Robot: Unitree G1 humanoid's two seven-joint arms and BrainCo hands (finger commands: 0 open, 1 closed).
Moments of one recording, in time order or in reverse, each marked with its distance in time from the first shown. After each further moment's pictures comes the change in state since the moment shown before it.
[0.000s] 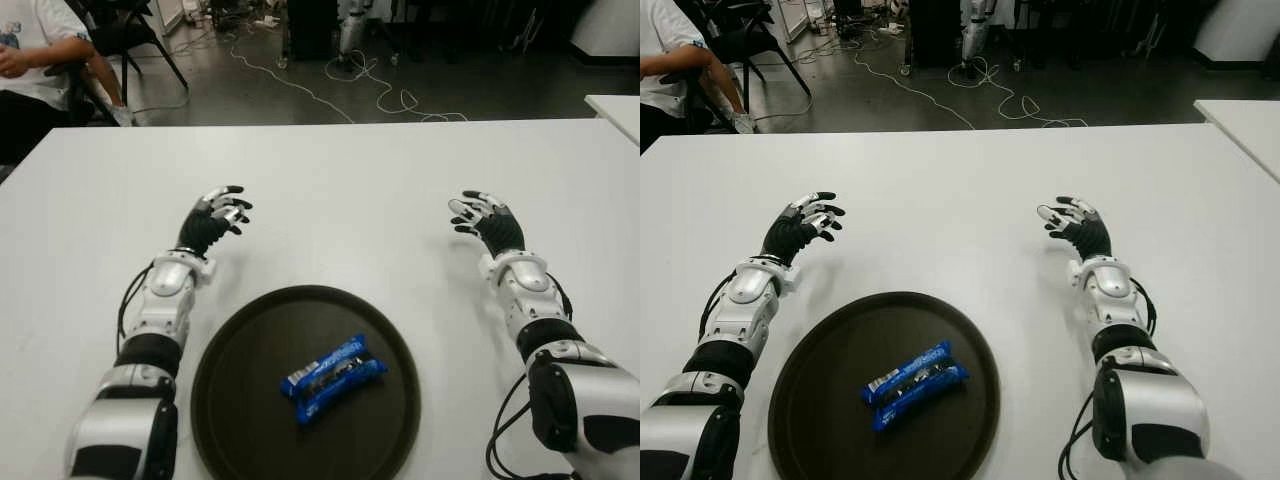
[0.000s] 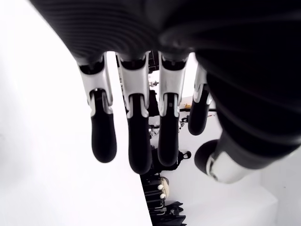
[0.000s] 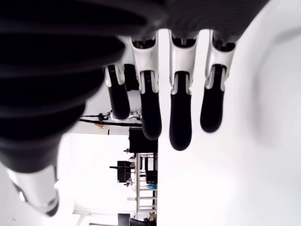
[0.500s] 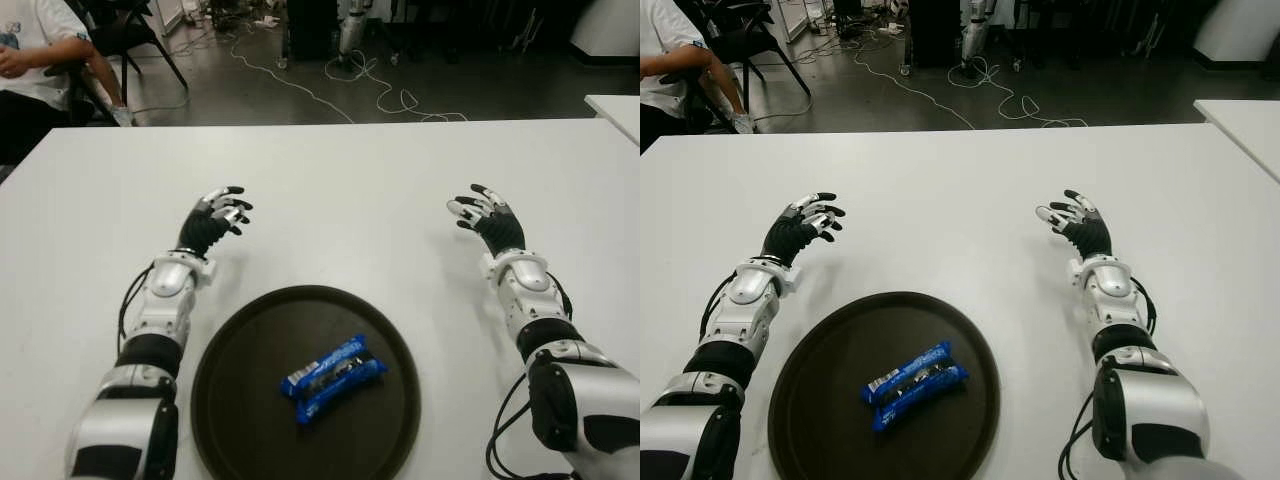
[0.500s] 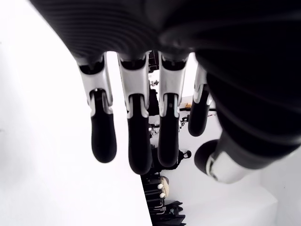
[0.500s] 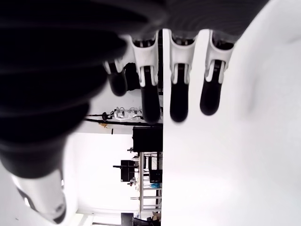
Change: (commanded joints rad) left arm -0.004 -0.006 0.003 0.015 -0.002 -0.009 0.007; right arm 0.004 0.007 -0.004 -0.002 -0.001 -0.015 -0.012
